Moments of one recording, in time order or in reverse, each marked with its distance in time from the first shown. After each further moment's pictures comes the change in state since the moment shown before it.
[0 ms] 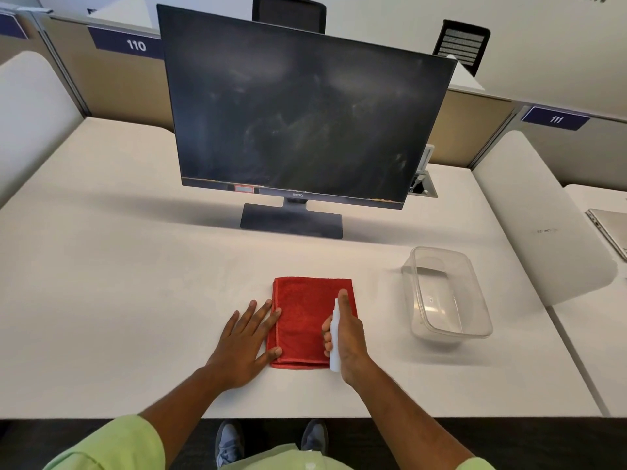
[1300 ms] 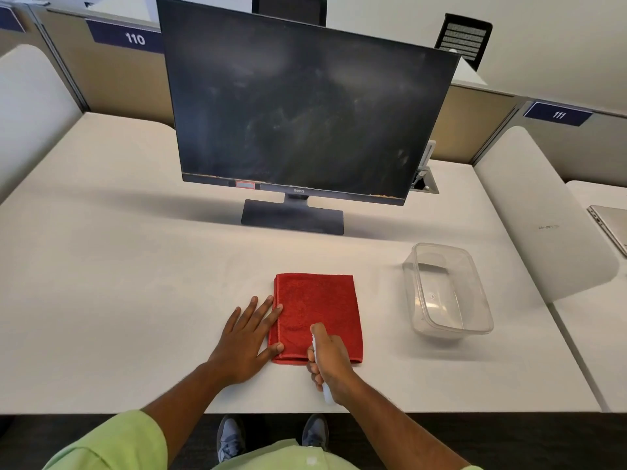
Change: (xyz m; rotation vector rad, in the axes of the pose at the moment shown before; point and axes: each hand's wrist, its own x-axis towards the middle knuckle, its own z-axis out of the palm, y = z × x) left_hand 0.003 -0.003 0.006 -0.017 0.015 0.000; right_hand -0.019 0.036 0.005 -0.313 -0.146 0.026
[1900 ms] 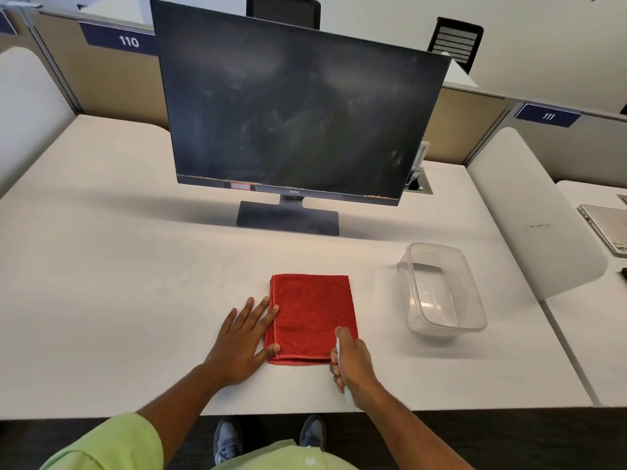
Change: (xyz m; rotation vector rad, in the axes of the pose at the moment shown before) left_hand -0.001 0.000 -0.004 0.016 -0.010 0.004; right_hand 0.004 0.015 -0.040 0.035 0.136 -0.030
